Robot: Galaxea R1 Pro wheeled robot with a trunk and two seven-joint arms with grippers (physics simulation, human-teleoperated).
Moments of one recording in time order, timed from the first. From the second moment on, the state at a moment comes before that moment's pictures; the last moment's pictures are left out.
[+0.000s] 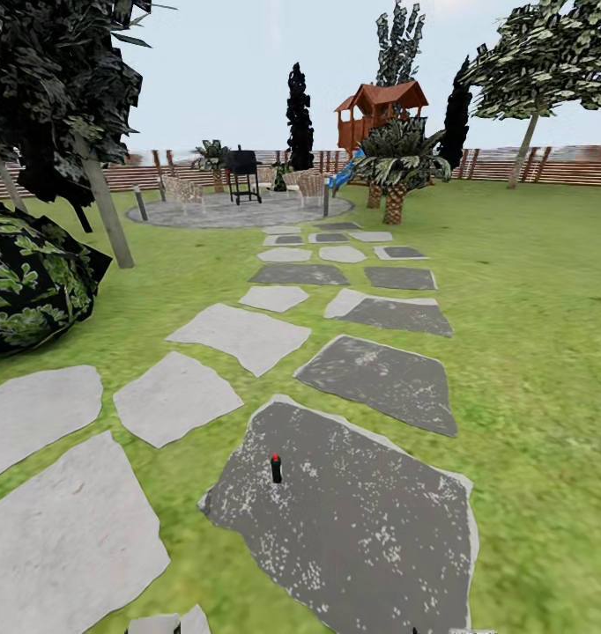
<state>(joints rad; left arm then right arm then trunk) -0.24 0.04 0.16 -0.34 -0.06 -0.31 0.02 -0.15 -0.05 -0.03 -0.44 0.01 -0.41 0.00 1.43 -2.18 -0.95</state>
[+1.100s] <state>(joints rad) -0.40 0.04 0.17 -0.35 -0.06 -0.17 0.03 -0.40 -0.06 -0.04 -0.56 0.01 -0.33 0.01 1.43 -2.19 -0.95</state>
